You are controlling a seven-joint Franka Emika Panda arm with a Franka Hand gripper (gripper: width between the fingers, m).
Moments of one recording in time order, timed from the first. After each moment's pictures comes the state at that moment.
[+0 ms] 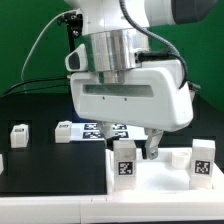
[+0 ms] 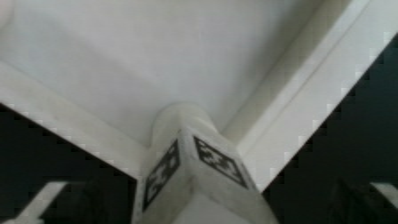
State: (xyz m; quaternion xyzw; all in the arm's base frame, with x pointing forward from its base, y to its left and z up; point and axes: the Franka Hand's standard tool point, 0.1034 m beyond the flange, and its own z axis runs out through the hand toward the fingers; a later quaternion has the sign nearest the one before) arm 0.635 0.005 0.079 -0.91 0.41 -0.03 0.07
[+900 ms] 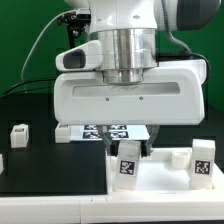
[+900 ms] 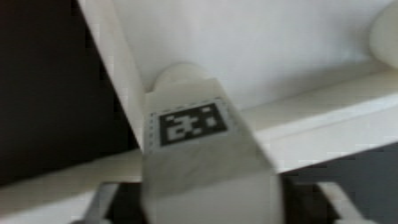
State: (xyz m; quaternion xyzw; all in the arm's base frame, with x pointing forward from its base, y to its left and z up) arm 0.641 0.003 0.079 -0.98 0.20 -0.06 0.03
